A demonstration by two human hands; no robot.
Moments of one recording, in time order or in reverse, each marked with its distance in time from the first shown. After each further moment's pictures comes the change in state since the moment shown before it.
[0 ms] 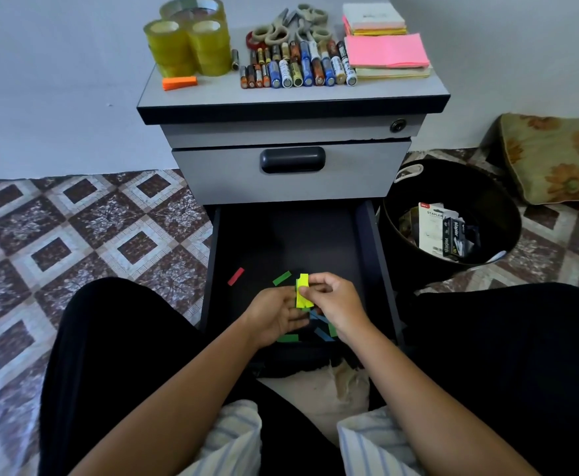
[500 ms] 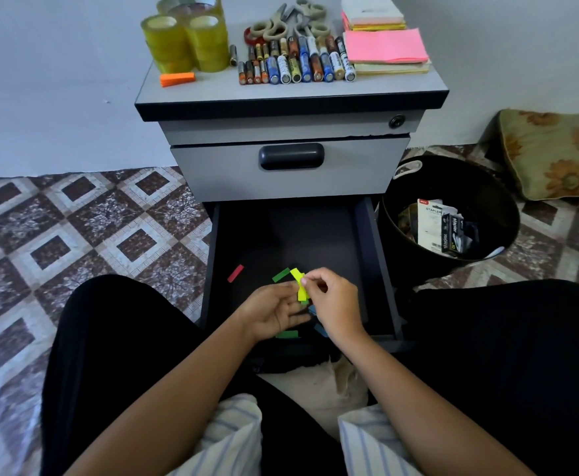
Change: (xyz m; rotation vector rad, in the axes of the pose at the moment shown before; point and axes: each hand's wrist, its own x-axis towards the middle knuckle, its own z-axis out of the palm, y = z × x) left_hand 0.004 0.000 -0.011 -0.113 -0.095 -0.021; right_hand -0.012 0.003 0.006 -0.359 0.218 -0.375
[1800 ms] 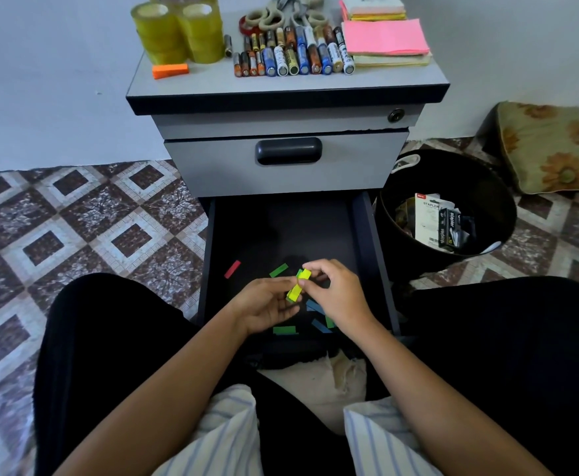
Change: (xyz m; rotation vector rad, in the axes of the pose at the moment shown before) left_hand -0.010 0.013 0.006 0.063 0.082 -0.025; right_hand 0.008 -0.003 -0.018 -0.002 -0.158 -0.024
